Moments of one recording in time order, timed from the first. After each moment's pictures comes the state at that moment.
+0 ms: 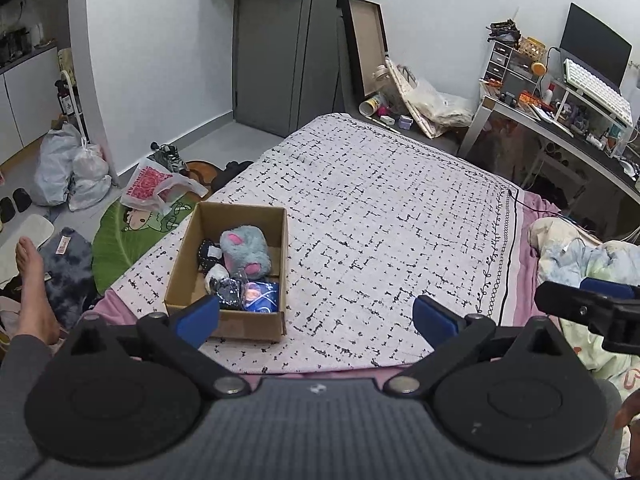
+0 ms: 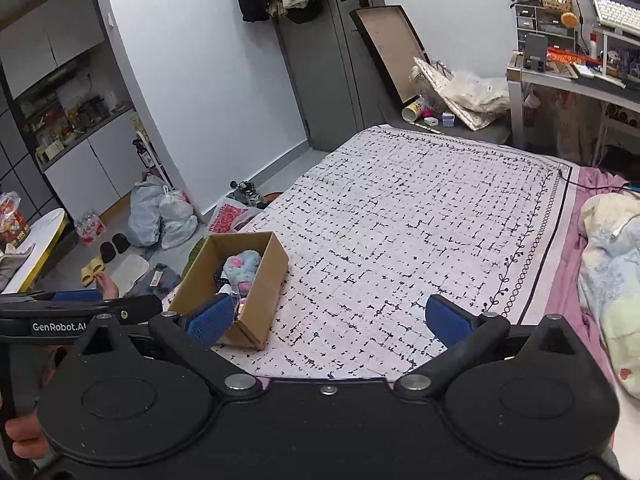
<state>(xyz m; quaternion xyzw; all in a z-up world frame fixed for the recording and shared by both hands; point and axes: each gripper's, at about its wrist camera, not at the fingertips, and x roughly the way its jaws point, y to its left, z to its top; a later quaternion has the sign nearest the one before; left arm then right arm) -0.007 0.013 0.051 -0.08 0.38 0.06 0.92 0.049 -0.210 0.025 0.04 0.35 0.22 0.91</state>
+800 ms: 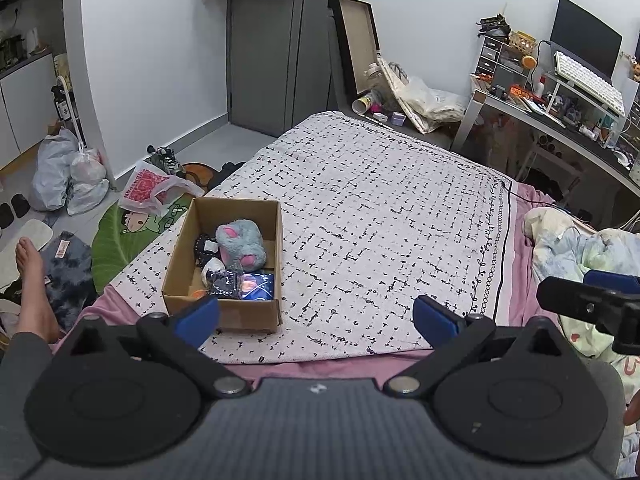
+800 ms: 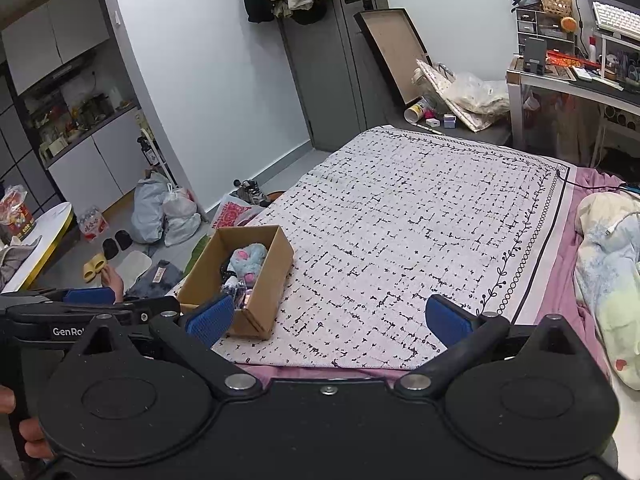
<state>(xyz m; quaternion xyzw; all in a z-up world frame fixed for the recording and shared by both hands) -0.021 0.003 0.045 -0.07 0.37 0.06 0.92 0.031 -0.212 0.027 0.04 0.34 0.23 0.91</state>
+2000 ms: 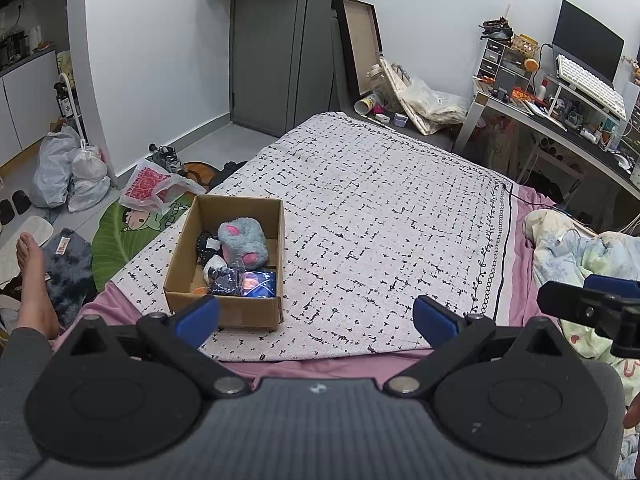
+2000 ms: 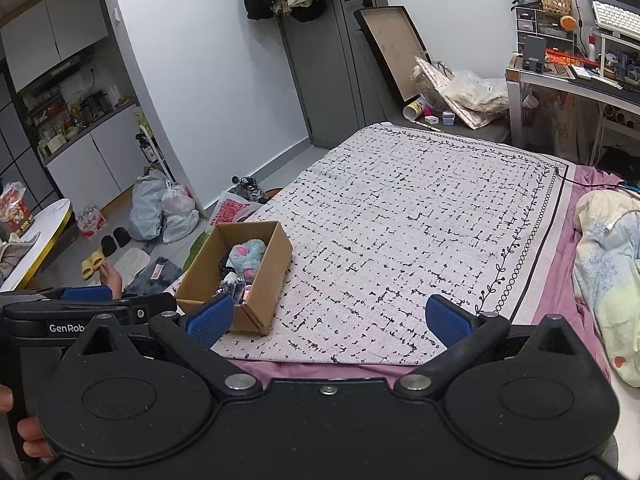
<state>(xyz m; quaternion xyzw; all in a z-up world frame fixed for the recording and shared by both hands) -0.024 0.004 0.046 -0.07 0.37 0.06 0.92 0.026 -0.210 0.027 0.04 0.35 0.23 0.91</state>
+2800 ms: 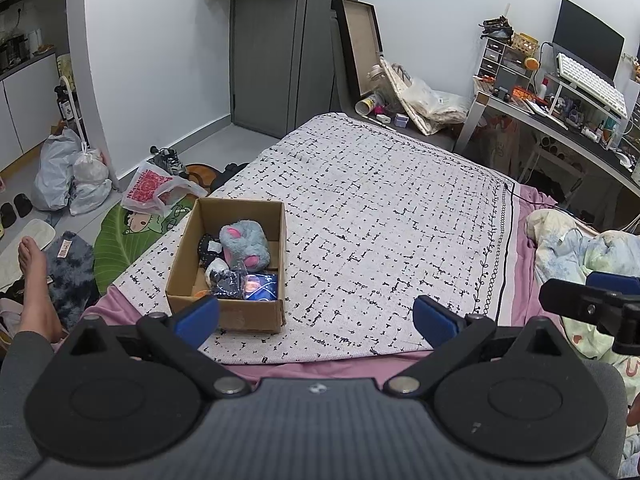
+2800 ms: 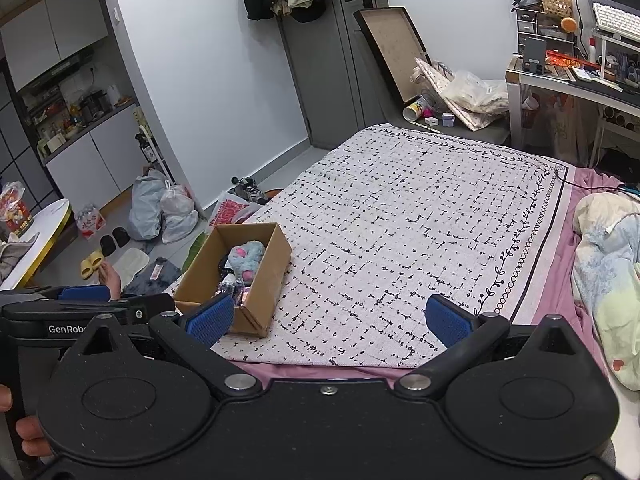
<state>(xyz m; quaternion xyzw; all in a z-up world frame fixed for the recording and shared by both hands) -0.021 0.006 0.048 -0.07 0.37 0.06 0.92 0.029 -0.209 0.029 0.04 0.35 0.22 0.91</state>
